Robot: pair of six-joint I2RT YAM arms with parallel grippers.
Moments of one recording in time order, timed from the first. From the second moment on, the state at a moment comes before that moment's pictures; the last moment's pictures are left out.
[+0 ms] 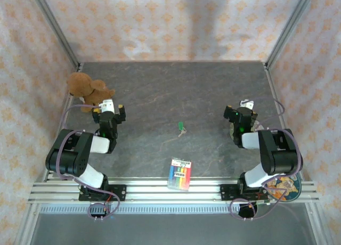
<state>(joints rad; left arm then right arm) -0.08 1.55 0.33 0.90 -0.42 -0.04 0.05 1.54 0.40 0.68 0.29 0.17</state>
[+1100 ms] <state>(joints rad) -0.06 1.55 0.35 0.86 -0.41 -0.04 0.05 1.54 0.40 0.68 0.29 0.17</state>
